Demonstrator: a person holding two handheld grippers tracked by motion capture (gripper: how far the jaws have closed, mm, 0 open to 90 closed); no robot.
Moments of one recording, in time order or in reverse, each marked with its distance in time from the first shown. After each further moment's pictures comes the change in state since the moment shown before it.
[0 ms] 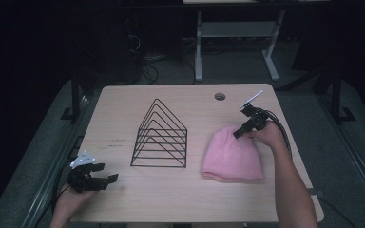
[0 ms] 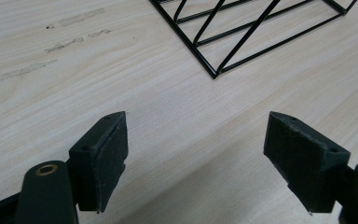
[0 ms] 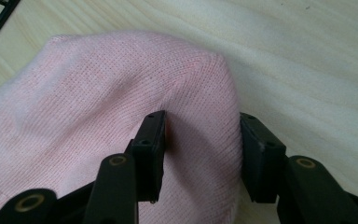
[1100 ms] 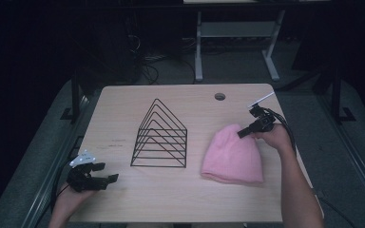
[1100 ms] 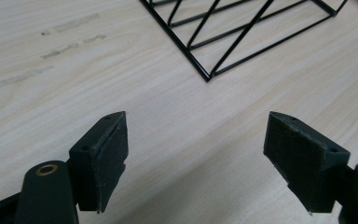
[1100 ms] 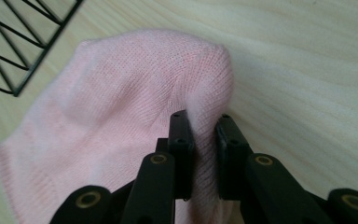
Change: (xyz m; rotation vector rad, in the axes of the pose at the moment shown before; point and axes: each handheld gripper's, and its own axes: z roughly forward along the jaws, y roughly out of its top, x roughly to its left) left arm 0.000 0.006 -0.005 0.011 -0.014 0.018; right arm -0.005 -0.020 -0.019 -0.096 0.116 0.032
